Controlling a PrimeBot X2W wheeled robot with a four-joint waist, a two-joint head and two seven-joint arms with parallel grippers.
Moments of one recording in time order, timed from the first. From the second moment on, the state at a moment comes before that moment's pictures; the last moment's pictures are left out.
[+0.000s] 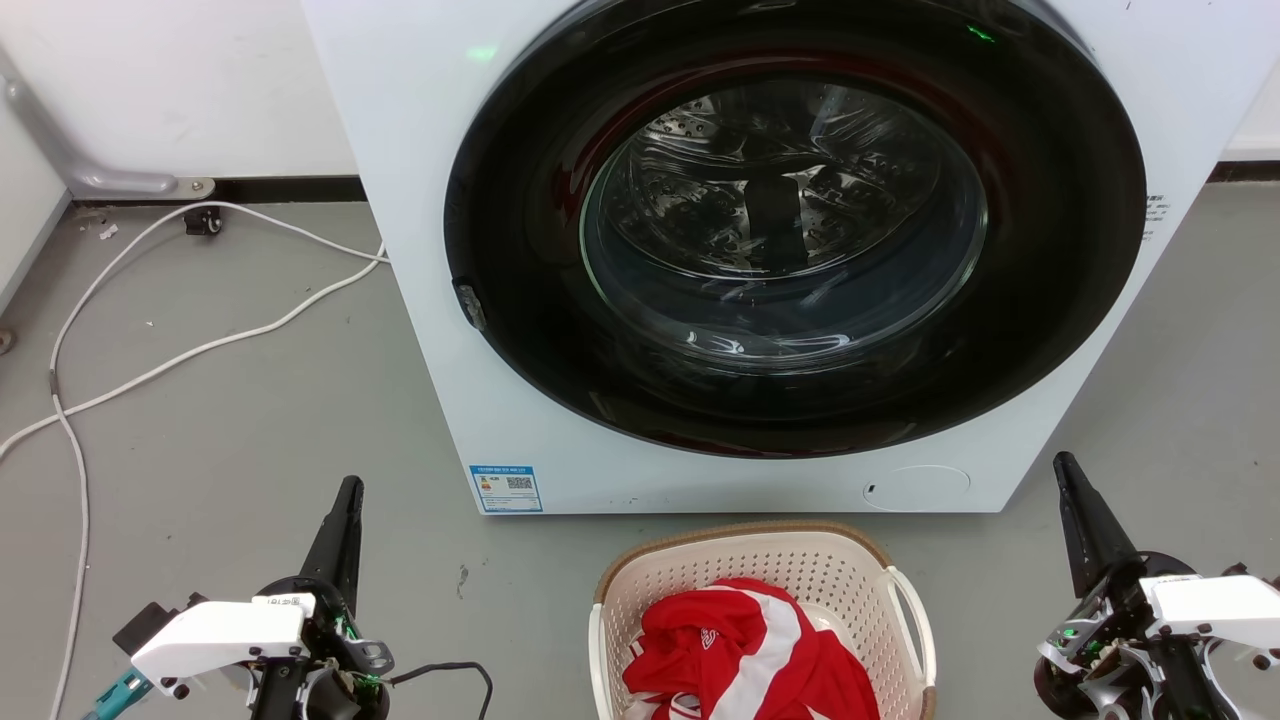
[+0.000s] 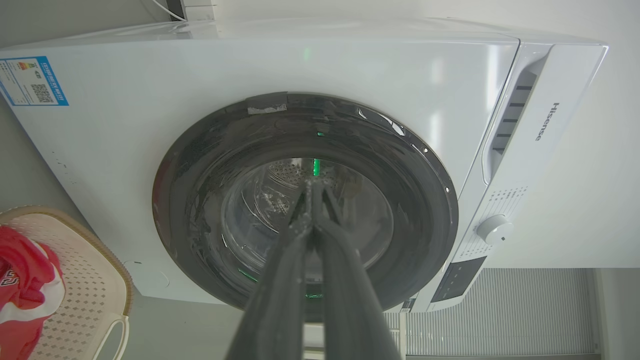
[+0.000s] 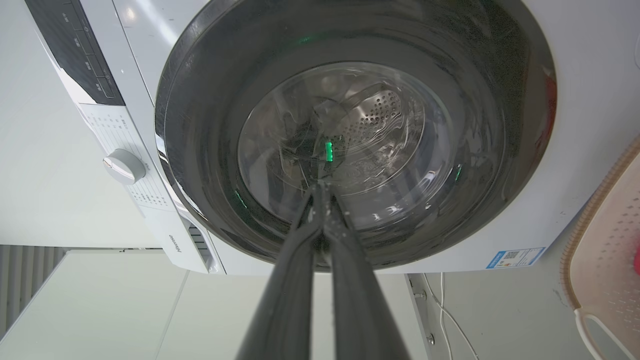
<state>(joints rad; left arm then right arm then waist) -0.10 0.05 0.11 0.25 -1.61 -0.13 0.11 -0.10 -0.05 -0.11 0.25 1.61 0.13 0.12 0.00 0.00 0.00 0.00</state>
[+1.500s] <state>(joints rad) -0.06 0.04 0.10 0.22 -1.36 -0.11 0.04 -0.05 -0.05 -0.08 0.20 1.28 0.13 0.04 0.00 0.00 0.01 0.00</state>
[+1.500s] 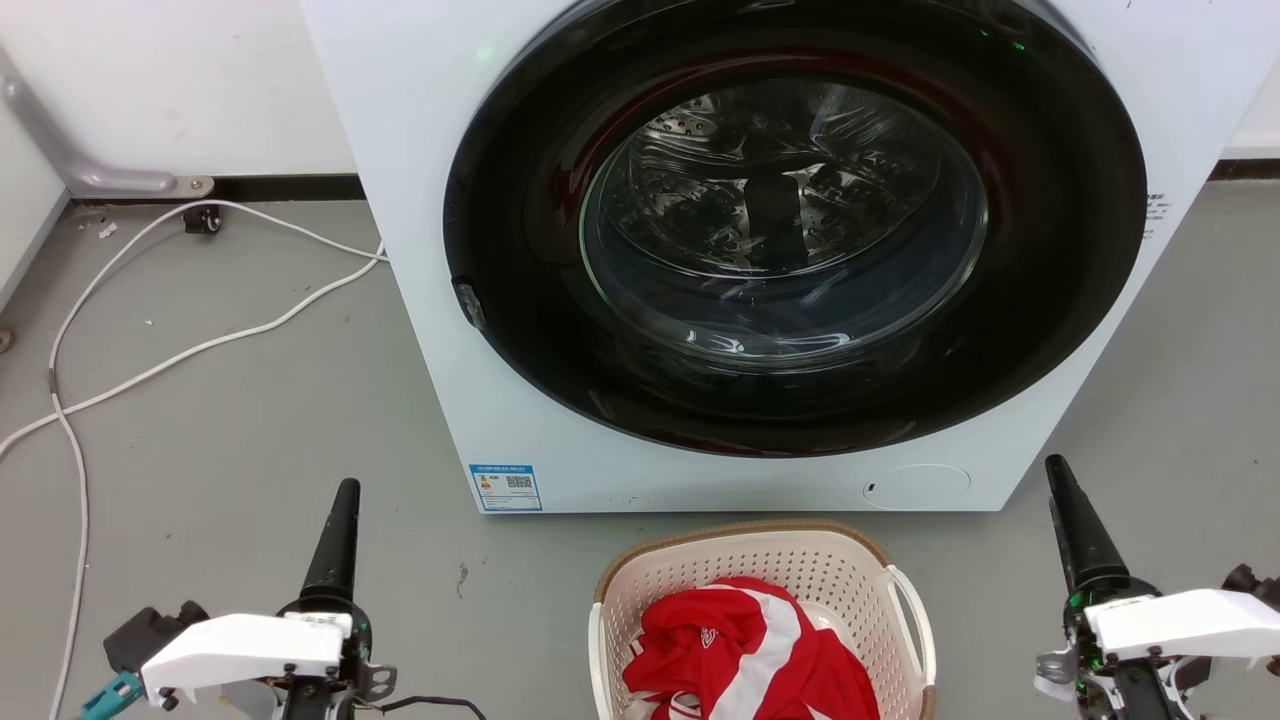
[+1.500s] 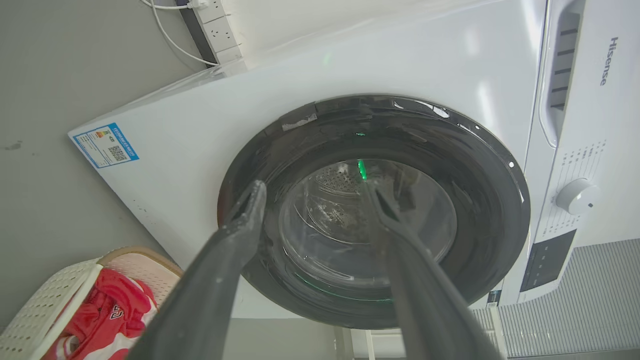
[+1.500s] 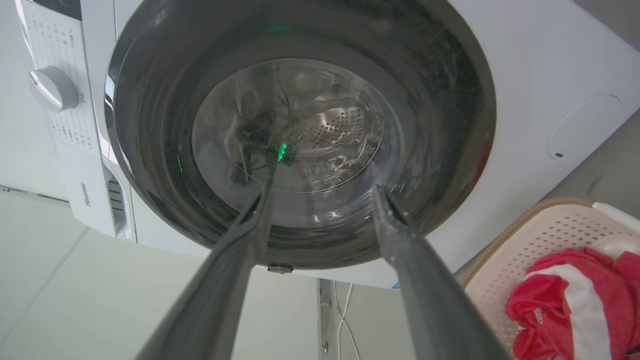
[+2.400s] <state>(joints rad) -0.04 0.05 0.02 0.15 -0.86 -0.06 -0.07 -0.02 -0.05 -0.05 0.13 0.74 0.13 -0.07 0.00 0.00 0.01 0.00</state>
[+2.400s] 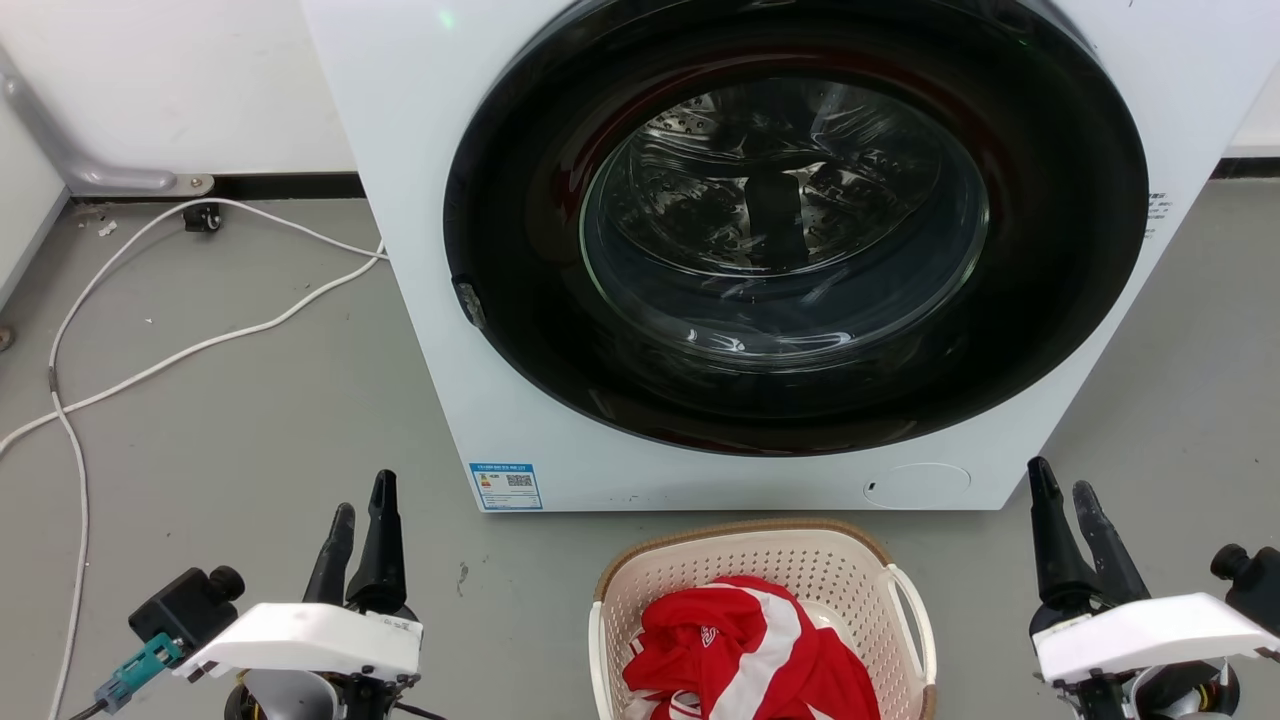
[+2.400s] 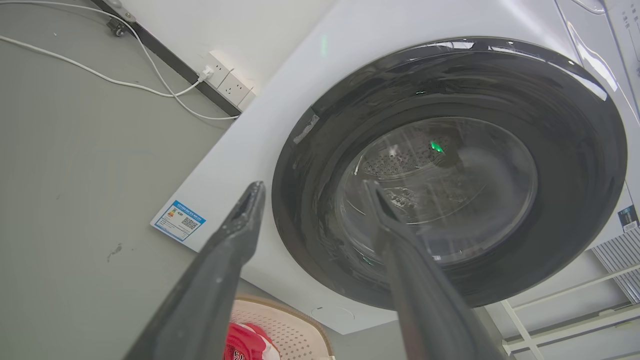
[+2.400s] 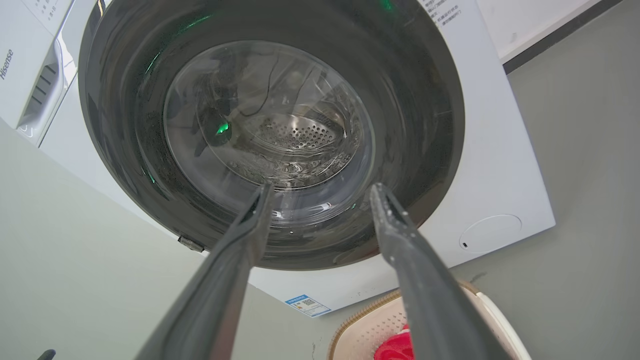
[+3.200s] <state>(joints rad) -0.03 0.05 -0.02 0.13 -0.53 -0.03 -0.14 0.01 -0.05 -0.04 0.07 0.43 0.13 -0.14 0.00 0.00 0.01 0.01</state>
